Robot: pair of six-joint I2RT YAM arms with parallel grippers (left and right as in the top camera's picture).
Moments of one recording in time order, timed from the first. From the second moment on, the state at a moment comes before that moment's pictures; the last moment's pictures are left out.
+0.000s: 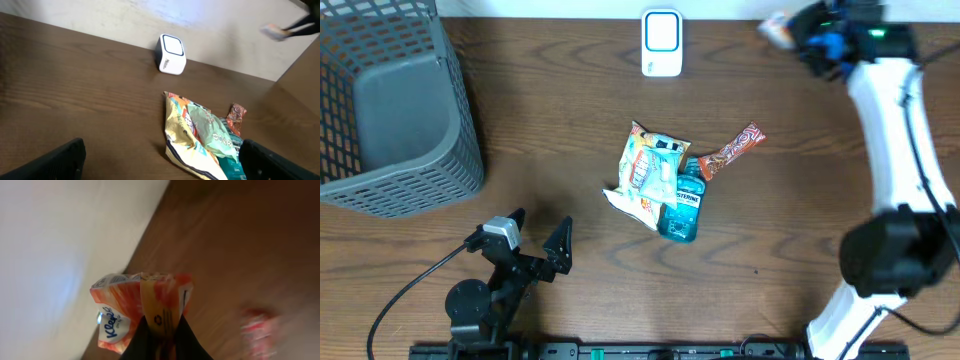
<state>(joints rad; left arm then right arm) 0.04 0.01 0.11 -0.27 0.40 -0.32 0.01 1.95 1.98 -0.85 -0.03 1.07</state>
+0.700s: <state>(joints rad) 0.04 0.01 0.11 -0.27 0.40 -0.32 -0.45 2.05 1.85 -1.11 0.71 0.99</state>
